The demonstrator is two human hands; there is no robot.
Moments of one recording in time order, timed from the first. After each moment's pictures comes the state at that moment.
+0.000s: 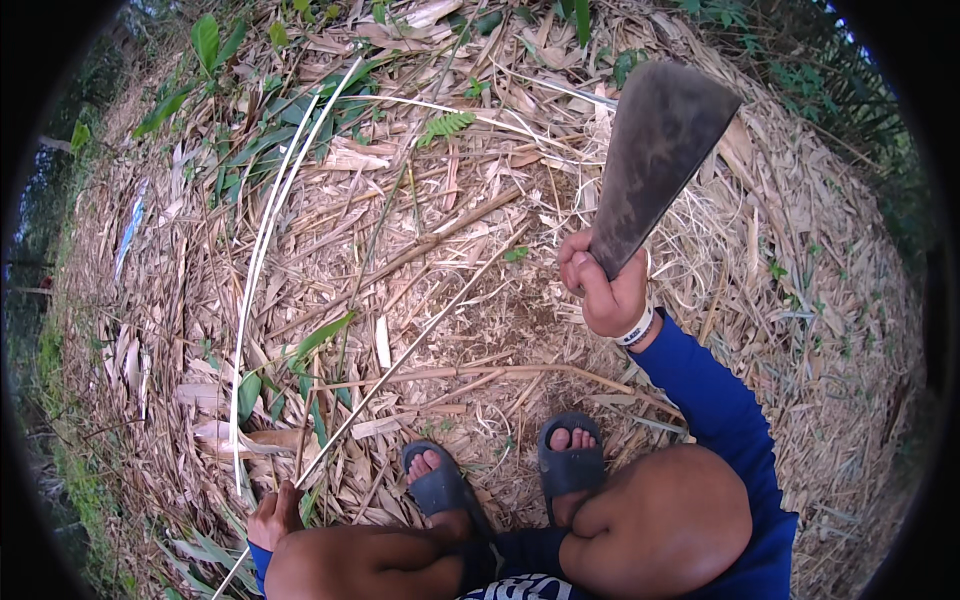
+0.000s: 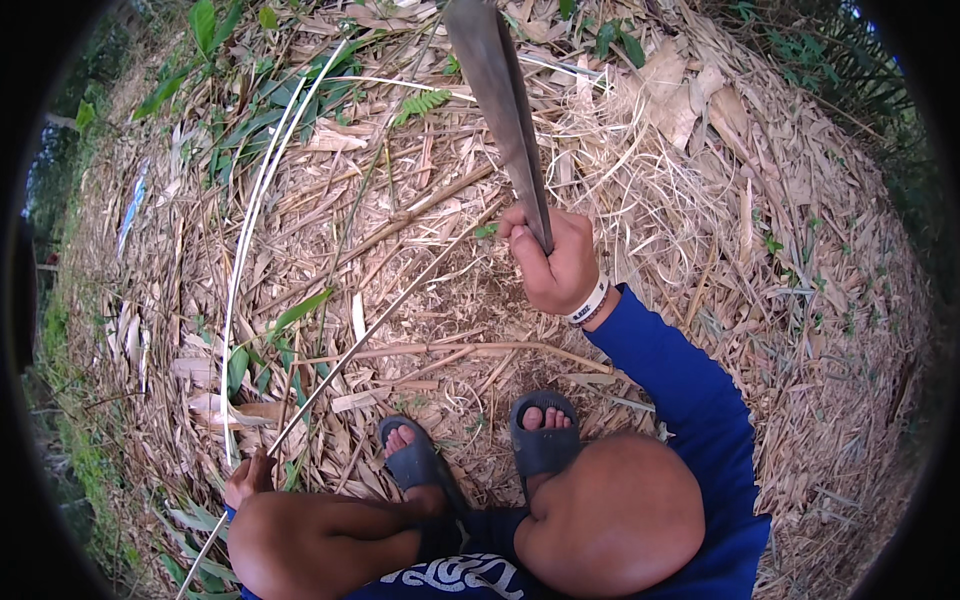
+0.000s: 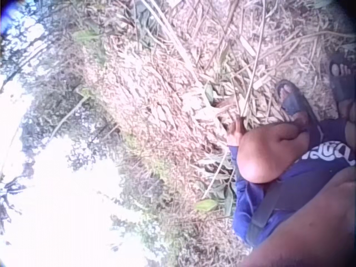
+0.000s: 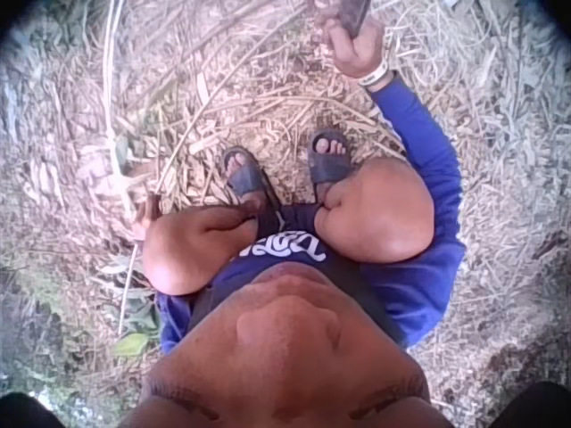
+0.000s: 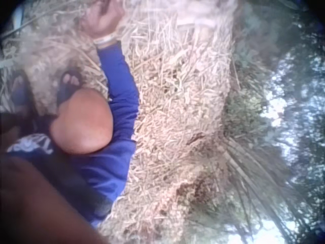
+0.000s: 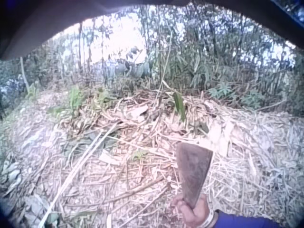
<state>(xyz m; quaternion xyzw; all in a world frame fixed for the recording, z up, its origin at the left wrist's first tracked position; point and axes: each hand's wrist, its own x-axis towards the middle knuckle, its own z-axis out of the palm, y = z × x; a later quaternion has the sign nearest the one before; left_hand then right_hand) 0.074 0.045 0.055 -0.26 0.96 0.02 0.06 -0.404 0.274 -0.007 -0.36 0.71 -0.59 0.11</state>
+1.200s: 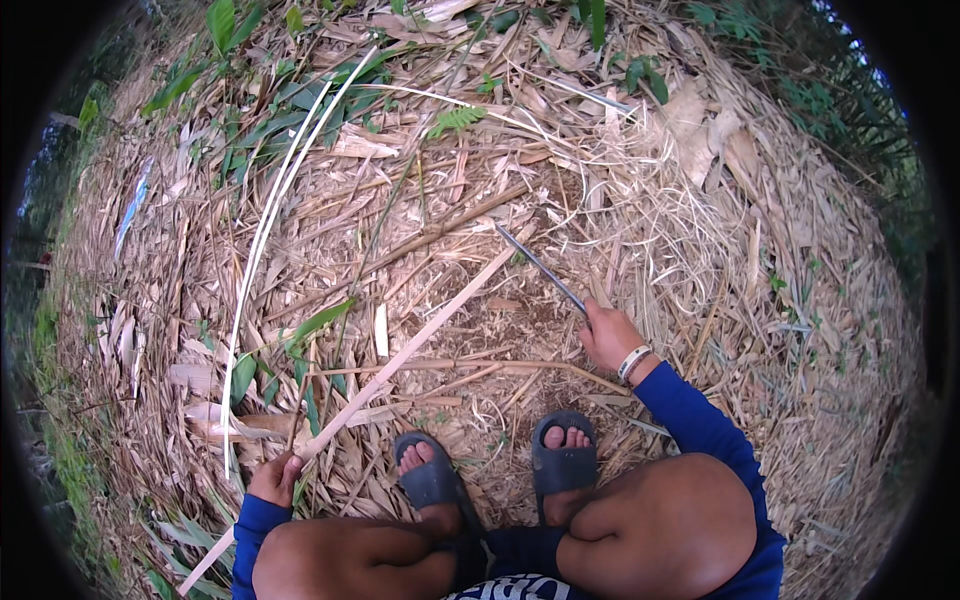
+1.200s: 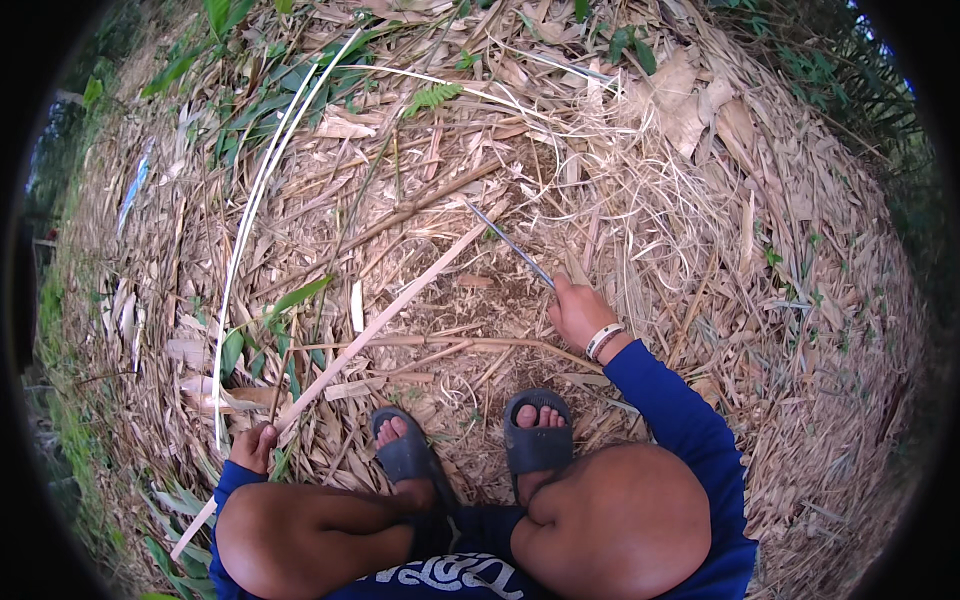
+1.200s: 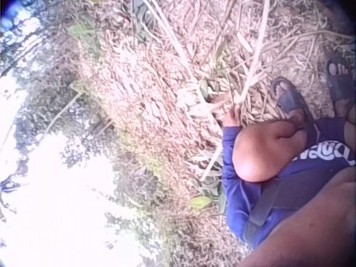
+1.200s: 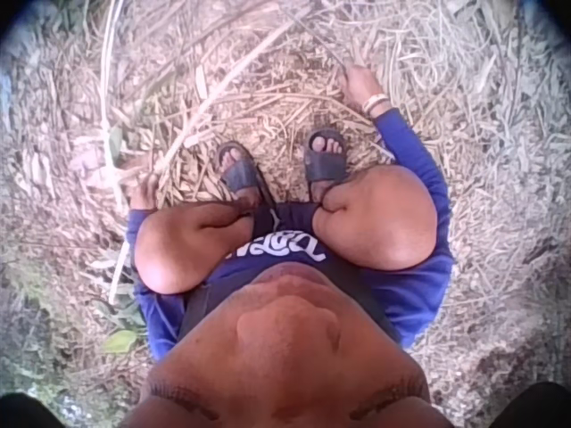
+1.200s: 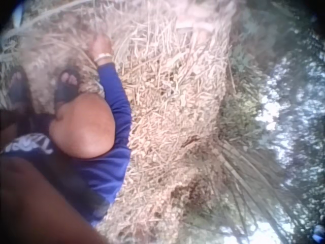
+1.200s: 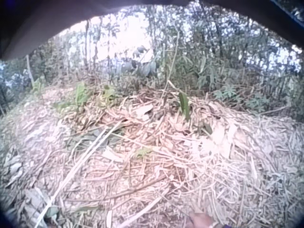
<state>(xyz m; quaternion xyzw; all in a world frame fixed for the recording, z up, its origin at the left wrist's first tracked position) 0.054 0.020 0.022 -0.40 0.85 0.27 0.19 -0.394 0.350 -0.126 -0.38 0.88 -0.18 0.23</state>
